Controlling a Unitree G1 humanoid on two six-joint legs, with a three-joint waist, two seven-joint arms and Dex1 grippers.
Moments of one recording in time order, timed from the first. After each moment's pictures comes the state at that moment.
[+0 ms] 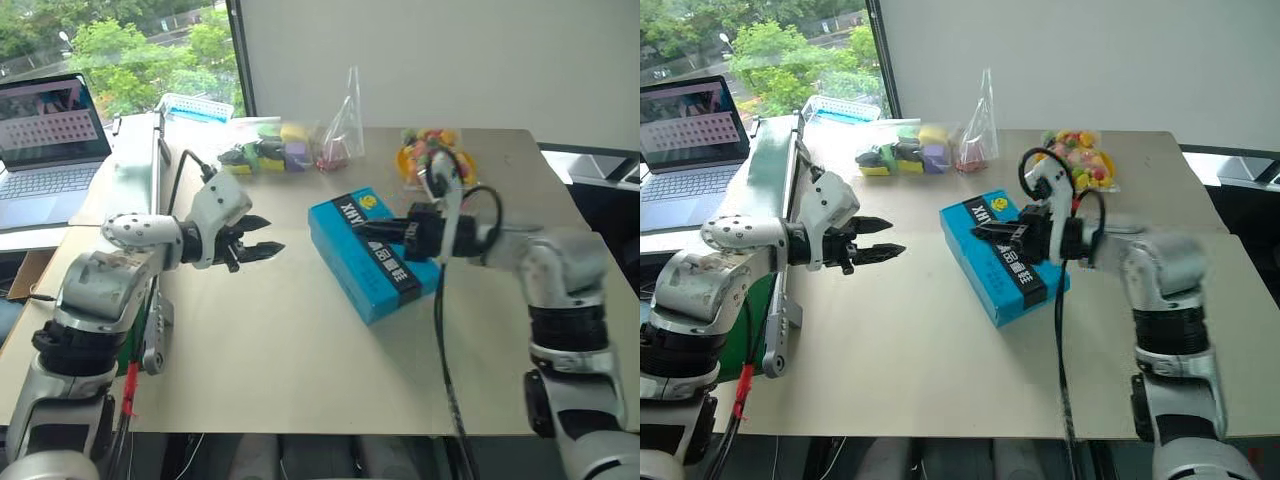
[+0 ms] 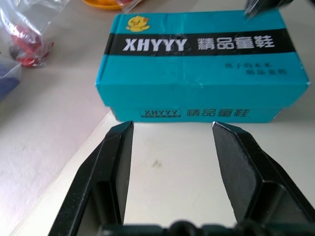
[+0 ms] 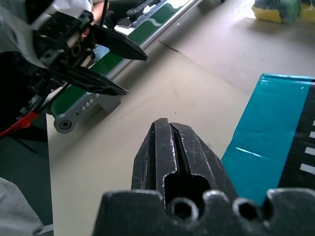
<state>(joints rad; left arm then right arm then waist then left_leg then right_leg) -0.61 0.76 -0.07 -0.24 -0.34 0.82 -0.88 -0.74 -0.60 -0.04 -0.17 0.70 1.08 0.85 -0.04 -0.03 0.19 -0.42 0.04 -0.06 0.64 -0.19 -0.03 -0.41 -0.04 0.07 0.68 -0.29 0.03</state>
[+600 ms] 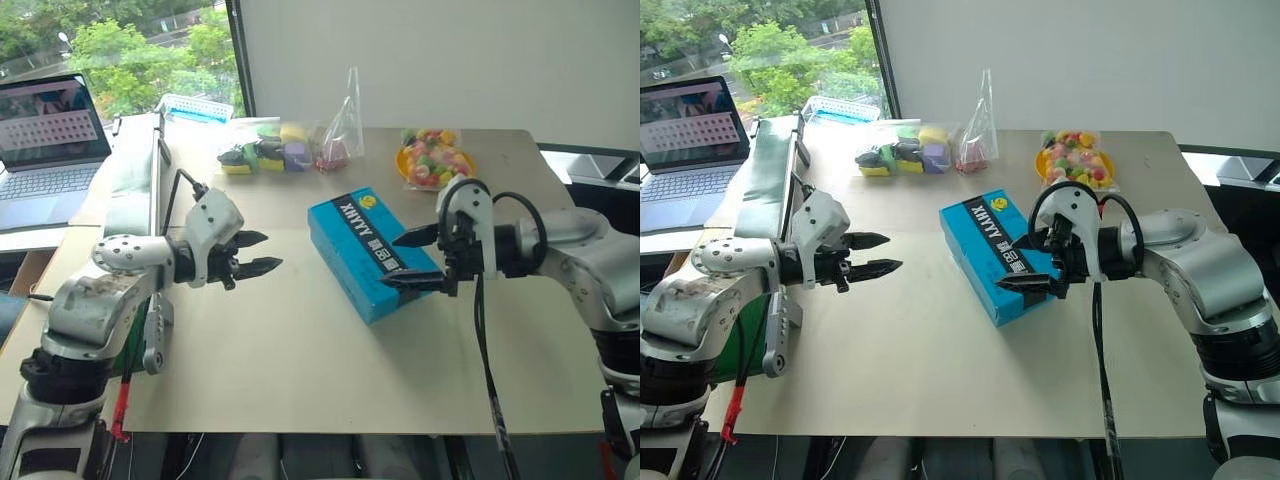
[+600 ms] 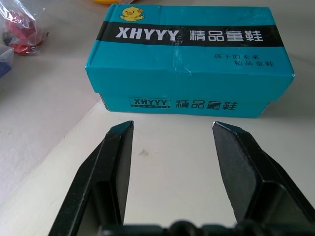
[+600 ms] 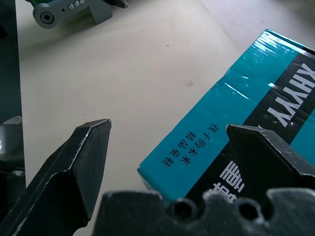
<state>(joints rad) -0.46 0.78 0.01 -0.38 -0.44 0.83 -0.87 -0.67 -0.90 0.11 -0.30 0.57 0.92 1.05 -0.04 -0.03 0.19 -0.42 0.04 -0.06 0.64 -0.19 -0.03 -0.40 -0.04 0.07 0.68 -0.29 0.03</state>
